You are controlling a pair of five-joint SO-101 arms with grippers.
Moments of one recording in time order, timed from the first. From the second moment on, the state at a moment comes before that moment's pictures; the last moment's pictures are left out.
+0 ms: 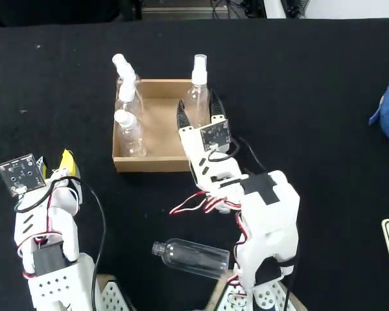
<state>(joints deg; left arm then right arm) -22.9 -102.7 92.4 37.9 2.2 -17.8 28.1 56.2 -72.5 4.4</state>
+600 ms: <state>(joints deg) -22.9 -102.7 92.4 37.9 2.2 -17.8 29.5 59.0 -86.1 4.8</state>
